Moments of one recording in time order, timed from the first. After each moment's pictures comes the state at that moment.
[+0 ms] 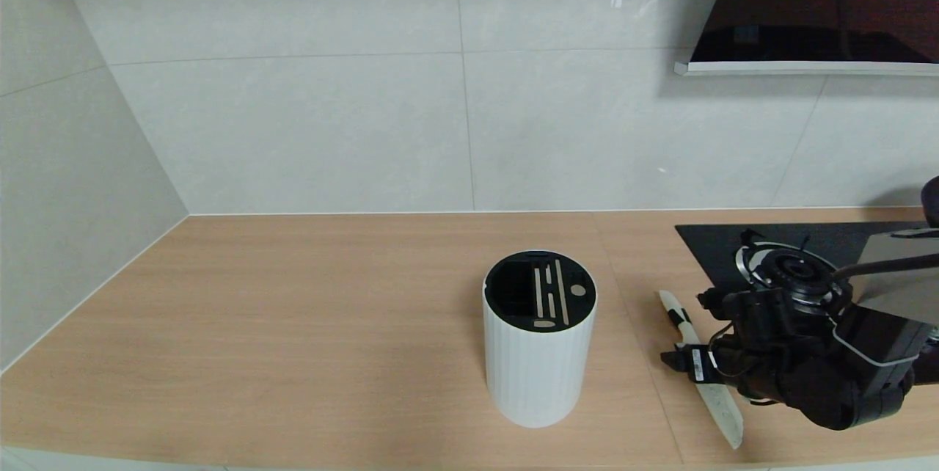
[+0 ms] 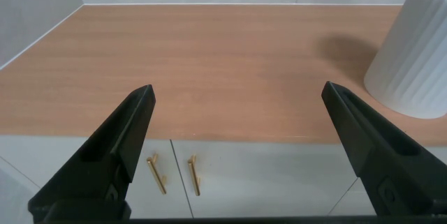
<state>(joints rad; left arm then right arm) 0.00 0.00 0.00 0.00 0.02 -0.01 0.17 2.23 -0.62 -0.88 -0.09 0.12</state>
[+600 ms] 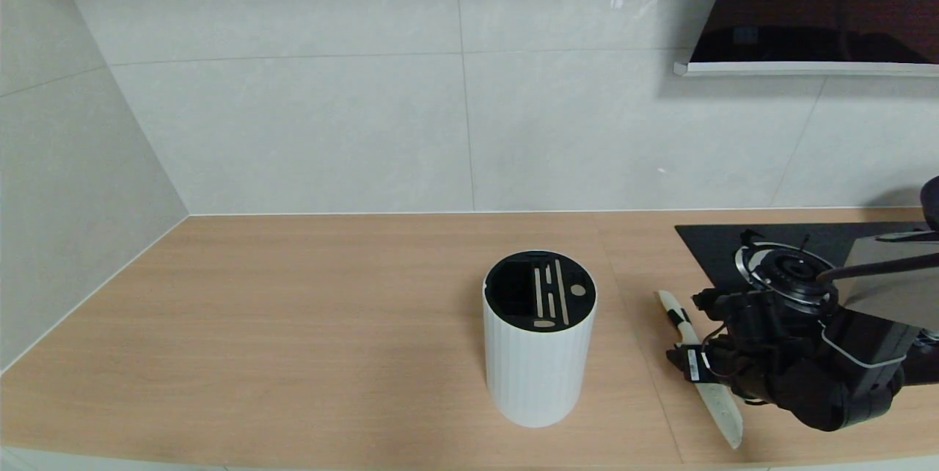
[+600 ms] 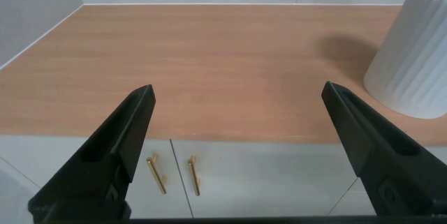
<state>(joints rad) 0.00 0.00 0.00 0.00 0.02 -0.01 0.19 2.27 -0.63 -0.89 -0.15 0.12</state>
